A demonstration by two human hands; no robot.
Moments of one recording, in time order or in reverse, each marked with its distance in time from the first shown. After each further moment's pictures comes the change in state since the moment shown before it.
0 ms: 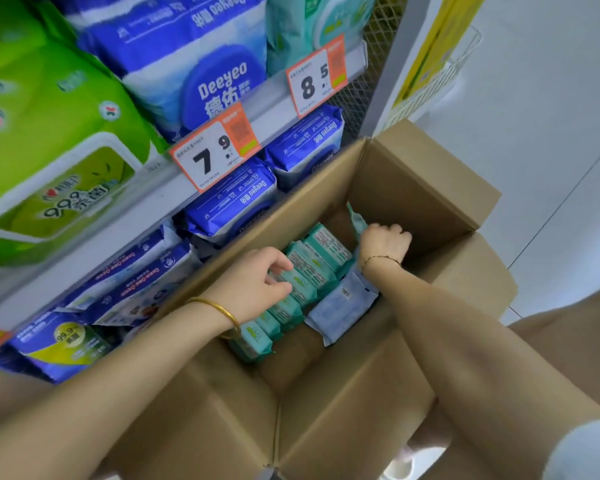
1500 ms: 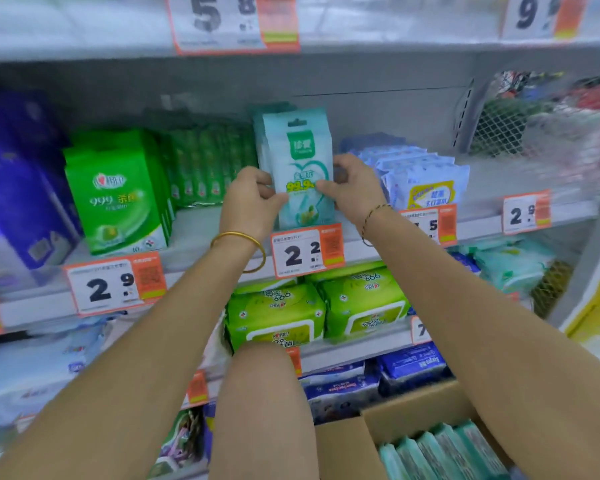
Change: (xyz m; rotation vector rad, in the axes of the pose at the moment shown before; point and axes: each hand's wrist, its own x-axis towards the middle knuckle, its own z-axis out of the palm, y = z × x) left_hand -0.276 -0.001 -0.283 -0.243 1.397 0.150; right_hand -0.298 -0.209 -0.407 1.346 0.294 -1.126
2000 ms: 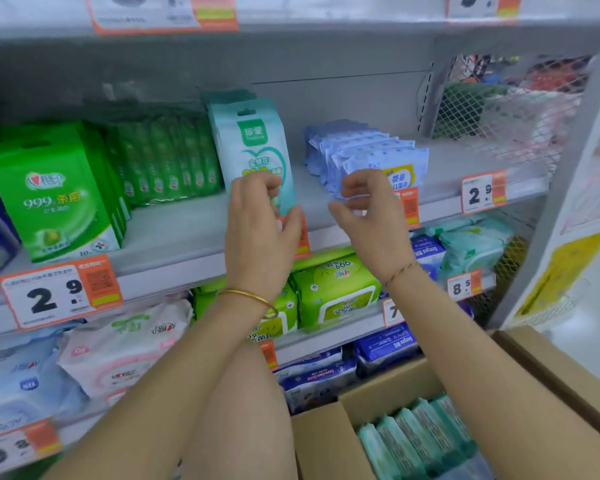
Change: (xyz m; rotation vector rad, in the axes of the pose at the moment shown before) left_hand -0.072 0.021 0.034 -0.010 0.116 0.396; right_hand -0.080 0.020 -0.046 -0.037 0.225 -0.131
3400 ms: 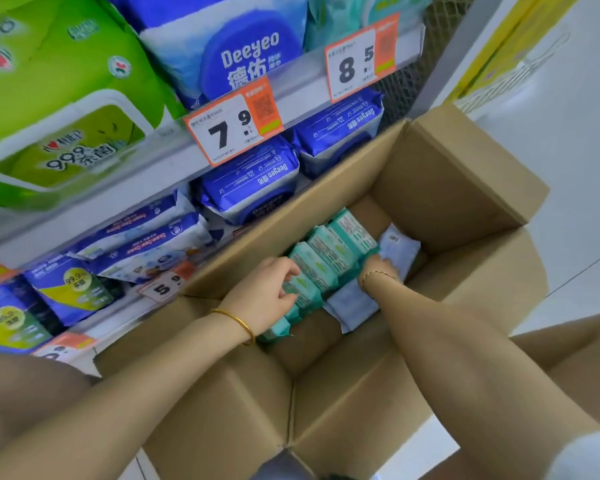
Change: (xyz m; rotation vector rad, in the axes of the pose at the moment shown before) left_hand -0.273 -0.035 0.258 0.115 -1.471 -0.490; right_hand -0.229 0.444 -0.167 -0.963 -0.843 1.400
